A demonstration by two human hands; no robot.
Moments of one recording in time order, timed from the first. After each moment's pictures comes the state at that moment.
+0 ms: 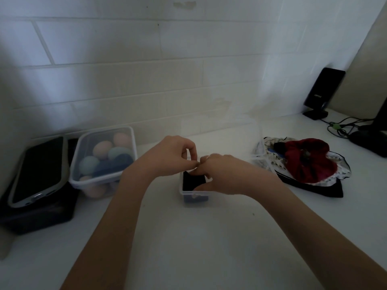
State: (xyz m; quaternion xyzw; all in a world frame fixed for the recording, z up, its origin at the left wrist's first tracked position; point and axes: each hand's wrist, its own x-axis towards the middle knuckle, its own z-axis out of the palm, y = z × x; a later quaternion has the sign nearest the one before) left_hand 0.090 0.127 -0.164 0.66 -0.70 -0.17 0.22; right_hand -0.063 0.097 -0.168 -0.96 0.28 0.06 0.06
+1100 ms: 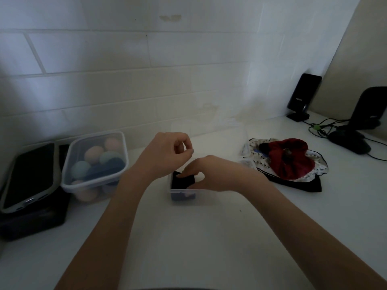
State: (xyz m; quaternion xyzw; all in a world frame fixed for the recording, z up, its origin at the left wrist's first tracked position) left_hand 0.076 0.131 -0.163 0.61 -0.69 -0.10 0.37; right_hand -0.070 0.097 -0.167 -0.94 0.30 0.01 0.18
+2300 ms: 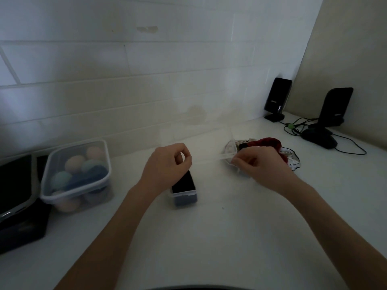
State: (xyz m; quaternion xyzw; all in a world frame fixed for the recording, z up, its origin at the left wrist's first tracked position) left_hand 0.041 0.125 -0.185 0.63 -0.67 -0.08 0.38; right_hand -0.195 0.083 -0.172 -0.83 0.44 -0.29 0.14
